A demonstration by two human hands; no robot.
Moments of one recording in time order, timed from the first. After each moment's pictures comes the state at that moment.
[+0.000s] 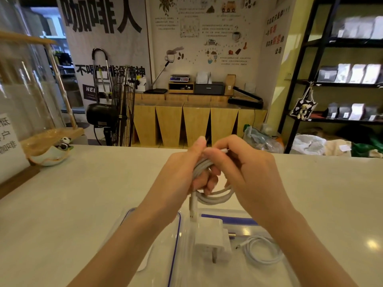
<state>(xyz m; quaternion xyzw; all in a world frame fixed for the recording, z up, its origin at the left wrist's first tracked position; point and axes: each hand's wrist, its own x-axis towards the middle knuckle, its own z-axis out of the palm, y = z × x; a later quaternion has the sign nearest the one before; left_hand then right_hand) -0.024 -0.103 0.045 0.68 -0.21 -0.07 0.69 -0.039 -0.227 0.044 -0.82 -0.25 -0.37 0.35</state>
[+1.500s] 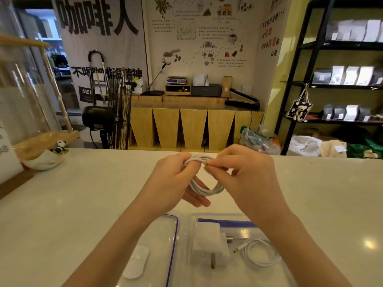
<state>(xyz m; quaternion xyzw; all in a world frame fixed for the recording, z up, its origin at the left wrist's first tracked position) -0.009 -0.095 0.041 0.79 -0.23 -0.02 0.57 -0.032 -0.238 0.041 -0.87 -0.19 -0.37 0.26</state>
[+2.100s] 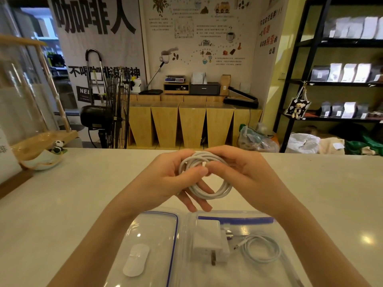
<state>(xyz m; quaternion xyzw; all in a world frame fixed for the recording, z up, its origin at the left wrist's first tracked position) -0.012 -0.077 0.053 0.73 -0.36 -0.12 0.57 -0.033 -0.248 0.046 -0.85 -0.26 -0.17 0.43</state>
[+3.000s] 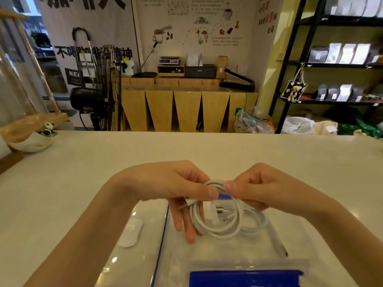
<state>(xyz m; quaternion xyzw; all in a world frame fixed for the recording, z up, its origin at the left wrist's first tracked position) -0.018 -0.093 0.044 0.73 -0.35 -0.42 0.41 -0.063 -0.291 0.021 -0.84 -0.21 0.13 0.48</state>
